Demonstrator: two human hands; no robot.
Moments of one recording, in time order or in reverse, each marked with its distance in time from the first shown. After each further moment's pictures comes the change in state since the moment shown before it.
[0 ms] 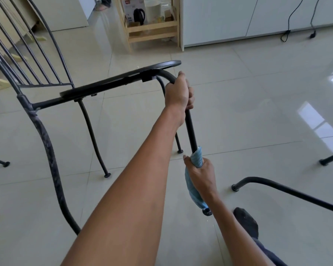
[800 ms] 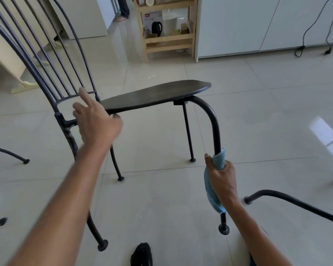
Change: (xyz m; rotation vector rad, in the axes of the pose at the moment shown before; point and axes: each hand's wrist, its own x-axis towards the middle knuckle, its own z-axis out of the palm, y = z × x) left_hand -0.047 0.051 -0.204 1.204 0.745 0.255; right_hand -0.005 -0.030 -0.001 -0.016 0.062 -0.058
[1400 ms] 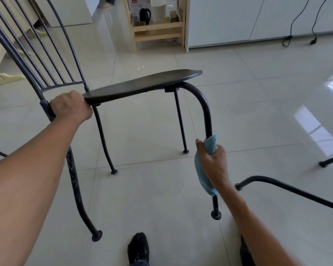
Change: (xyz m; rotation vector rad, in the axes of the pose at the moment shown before) left_hand 0.077 -0.035 0.018 0.562 -0.119 0.114; right_hand 0.000 -0.018 0.005 -0.010 -0.019 -0.061
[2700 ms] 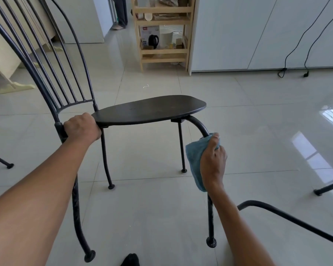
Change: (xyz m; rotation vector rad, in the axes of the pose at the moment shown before) left_hand -0.012 -0.003 -0.003 -0.043 -0.079 -0.031; right_hand 0.018 -0.076 0.016 -0.019 0.241 -0.164
